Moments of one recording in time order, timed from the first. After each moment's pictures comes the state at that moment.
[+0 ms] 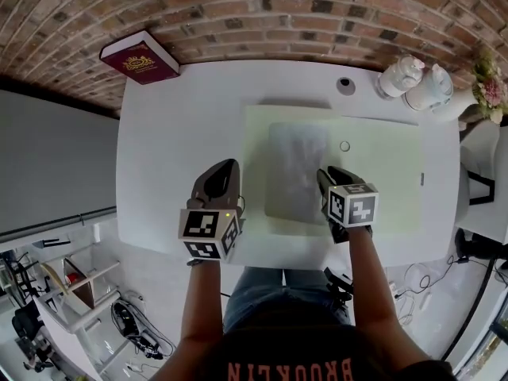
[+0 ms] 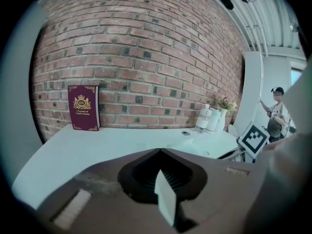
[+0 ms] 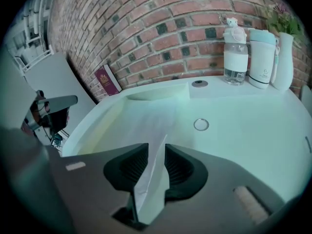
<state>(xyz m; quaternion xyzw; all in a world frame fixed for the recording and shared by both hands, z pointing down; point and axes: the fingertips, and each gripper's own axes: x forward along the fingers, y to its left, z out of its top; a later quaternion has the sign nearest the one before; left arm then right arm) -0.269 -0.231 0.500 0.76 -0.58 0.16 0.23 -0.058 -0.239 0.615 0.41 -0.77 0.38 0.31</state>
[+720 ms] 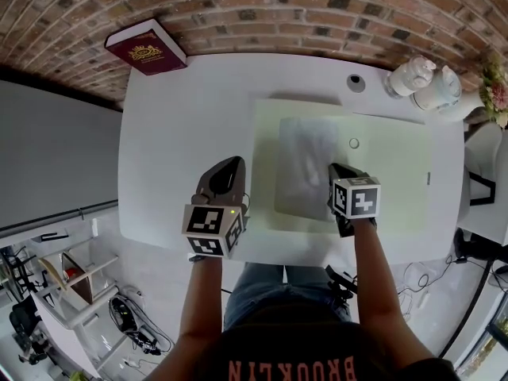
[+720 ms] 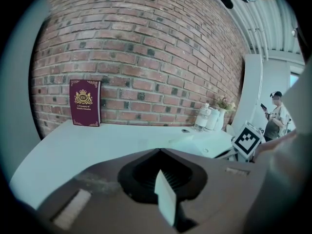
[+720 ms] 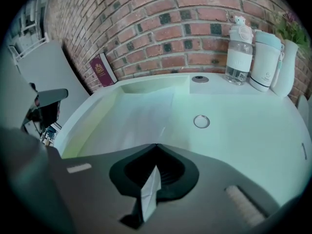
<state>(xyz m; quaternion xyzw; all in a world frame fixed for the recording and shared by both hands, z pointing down) -0.282 -0.224 0.511 0.77 -0.57 0.16 0.25 -0.059 -0.241 0.634 0.42 -0.75 0.36 0.36</state>
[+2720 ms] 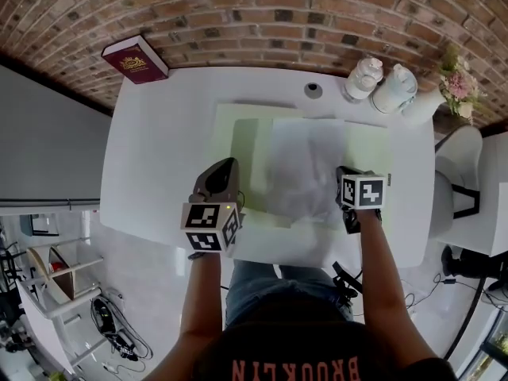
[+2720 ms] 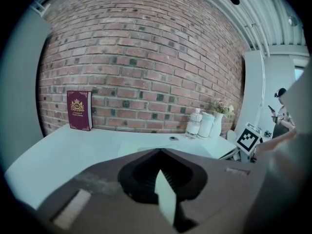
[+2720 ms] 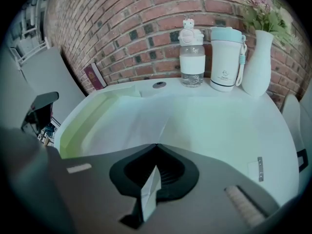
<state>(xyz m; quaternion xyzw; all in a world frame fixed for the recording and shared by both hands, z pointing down) -0.177 -0.214 0.482 0.75 -0.61 0.14 0.22 0.094 -0.257 0.617 0.43 -0.74 0.36 0.36</state>
